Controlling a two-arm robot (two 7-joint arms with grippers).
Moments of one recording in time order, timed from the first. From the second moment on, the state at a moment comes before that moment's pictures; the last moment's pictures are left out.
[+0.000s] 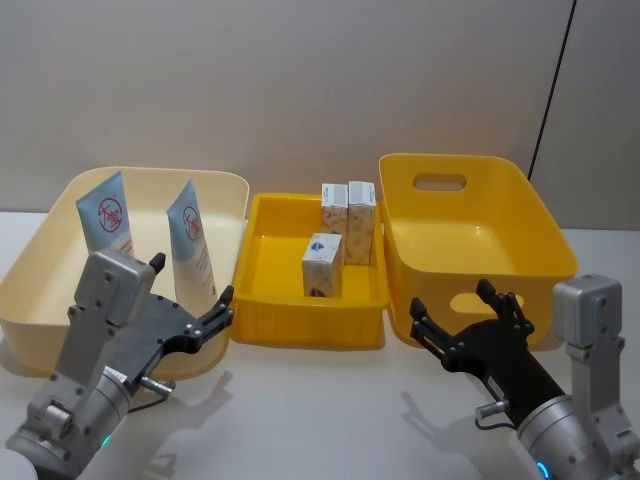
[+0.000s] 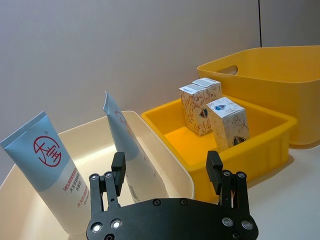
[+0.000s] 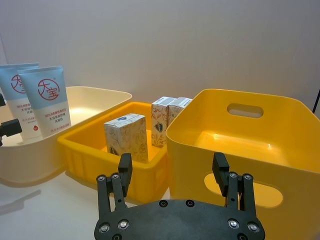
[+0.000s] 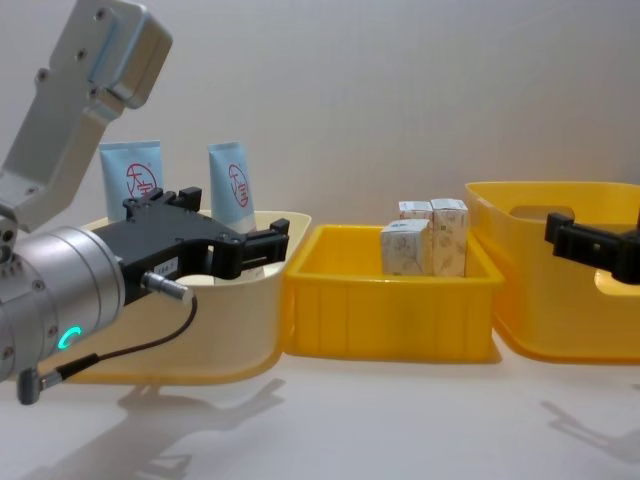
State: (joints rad) left arm -0.24 0.38 0.45 -1.63 -0.20 0.01 -0.01; right arm -0.01 0.34 -0.23 -1.77 0.29 0.03 0.07
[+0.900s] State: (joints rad) left arm -0.24 0.38 0.45 -1.63 -0.20 0.01 -0.01; right arm -0.01 0.34 -0.23 -1.77 0.29 0.03 0.07
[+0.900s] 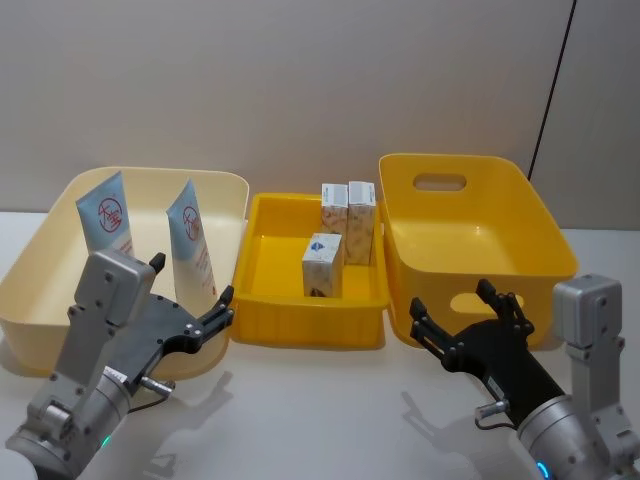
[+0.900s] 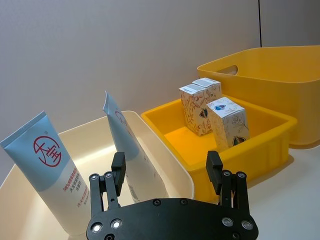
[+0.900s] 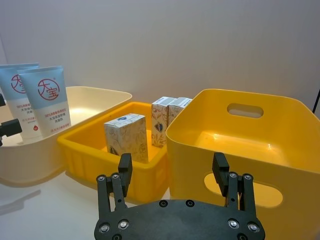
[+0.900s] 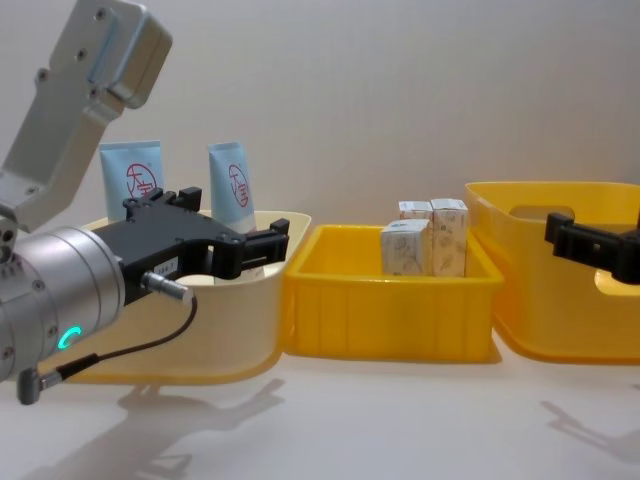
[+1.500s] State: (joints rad) left arm -0.24 0.38 0.45 -1.63 -0.20 0.01 -0.01; right arm -0.01 0.34 -0.23 -1.77 0.29 0.03 0.07
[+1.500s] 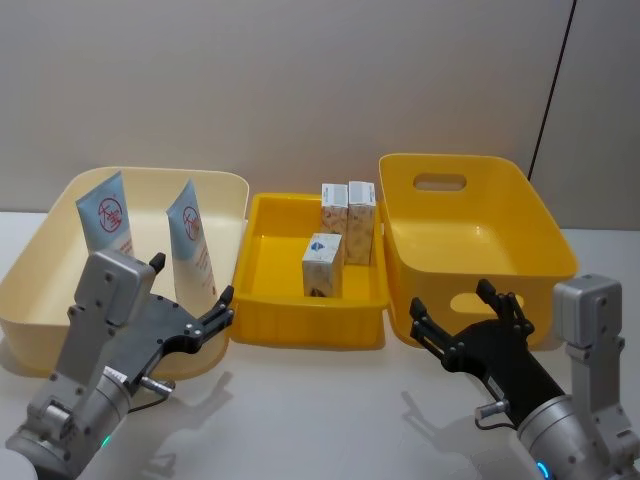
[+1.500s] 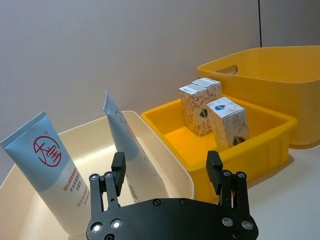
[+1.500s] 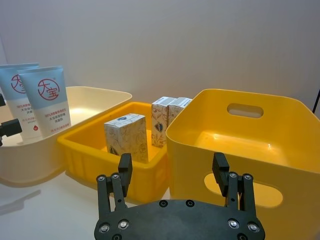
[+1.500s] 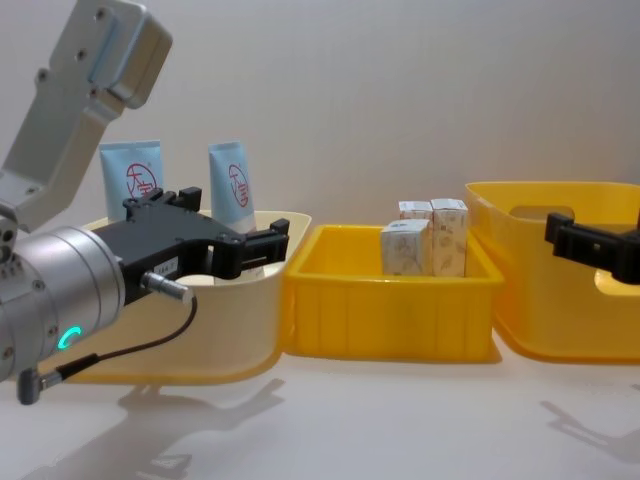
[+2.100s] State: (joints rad) left arm -0.24 0.38 0.45 -1.63 -0.20 0.01 -0.01; right arm -0.01 0.33 -0.23 -1.76 0.28 0.04 0.07
